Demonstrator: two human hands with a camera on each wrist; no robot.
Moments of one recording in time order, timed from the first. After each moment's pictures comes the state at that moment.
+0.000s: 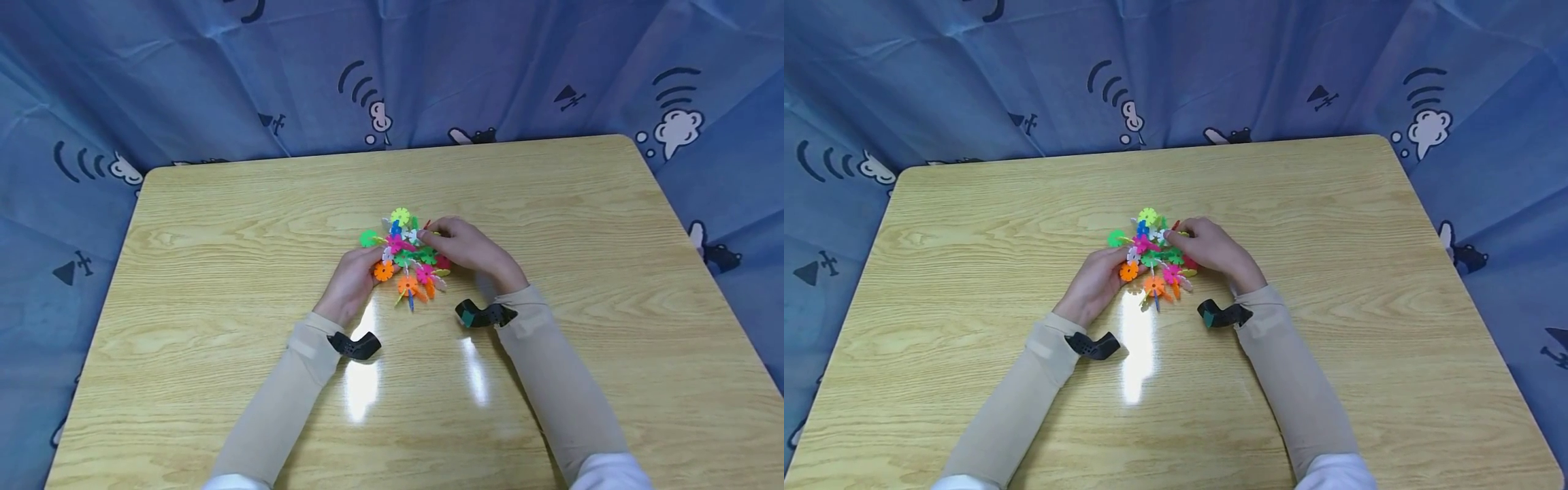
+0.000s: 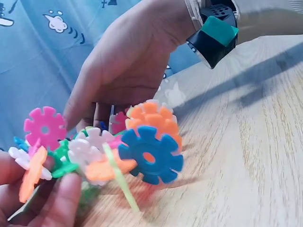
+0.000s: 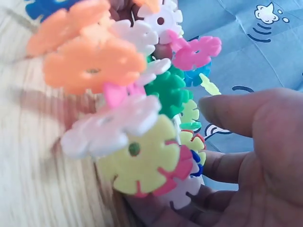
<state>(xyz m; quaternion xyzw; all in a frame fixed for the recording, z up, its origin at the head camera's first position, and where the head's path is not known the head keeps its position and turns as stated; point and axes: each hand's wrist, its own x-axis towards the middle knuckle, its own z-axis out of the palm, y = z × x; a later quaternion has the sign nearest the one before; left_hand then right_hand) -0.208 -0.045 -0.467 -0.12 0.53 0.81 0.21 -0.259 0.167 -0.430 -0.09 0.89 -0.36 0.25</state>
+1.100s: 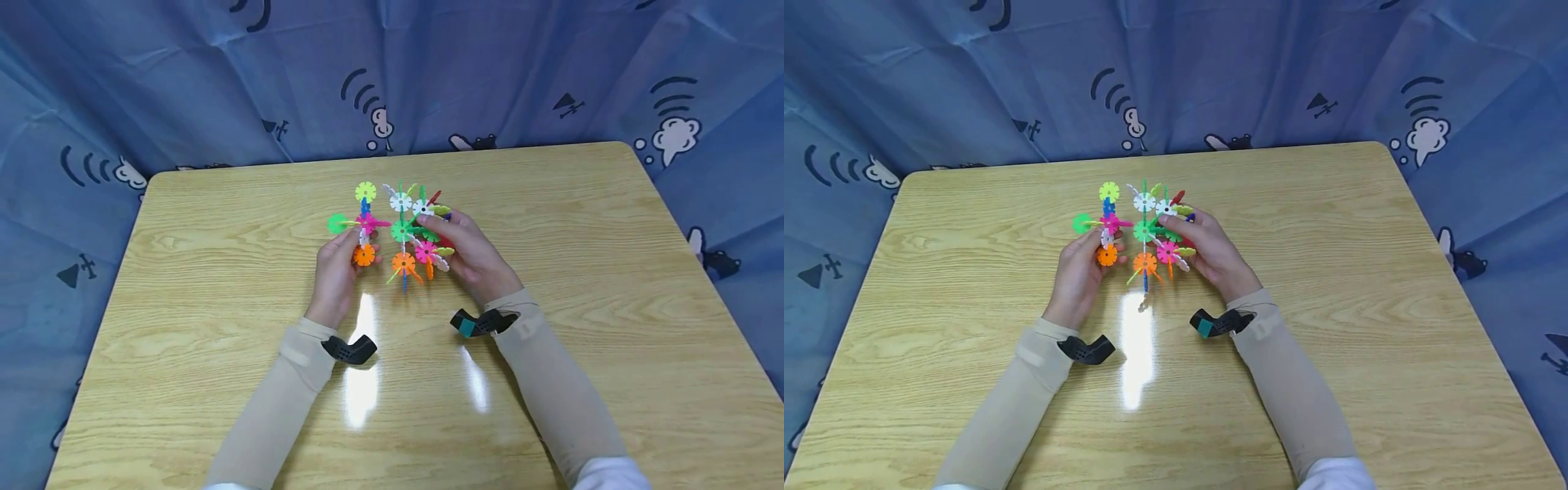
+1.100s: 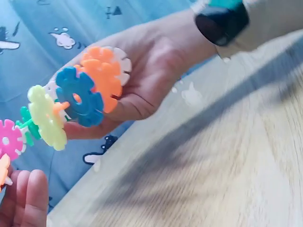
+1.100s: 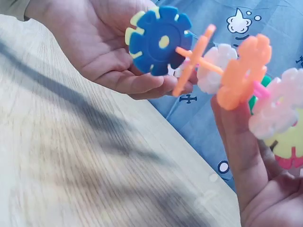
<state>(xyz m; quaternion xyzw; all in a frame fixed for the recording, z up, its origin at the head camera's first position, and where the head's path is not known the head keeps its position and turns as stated) -0.208 -0.055 -0.444 -0.12 0.53 0.84 0.06 -0.253 0.157 -0.431 0.04 0.58 -0.78 0.23</state>
